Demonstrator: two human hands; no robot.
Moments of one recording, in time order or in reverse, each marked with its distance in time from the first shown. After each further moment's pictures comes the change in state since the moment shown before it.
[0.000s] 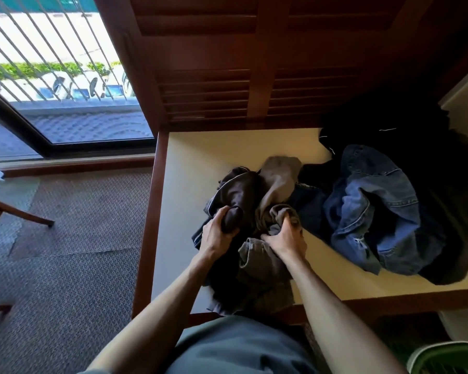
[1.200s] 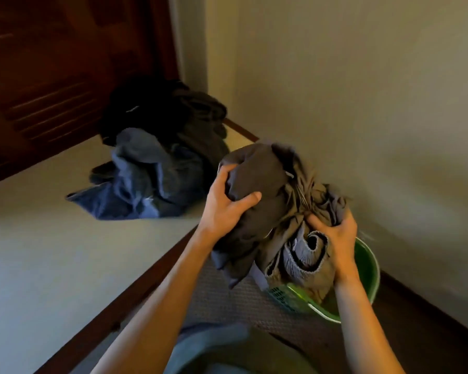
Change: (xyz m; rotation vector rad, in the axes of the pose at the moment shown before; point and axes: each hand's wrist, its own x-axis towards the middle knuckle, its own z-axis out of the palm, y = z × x) left_hand -0.292 0.320 0.238 -0.462 -0.675 0.674; right_hand -0.314 0.406 -0.239 0.976 0.961 0.078
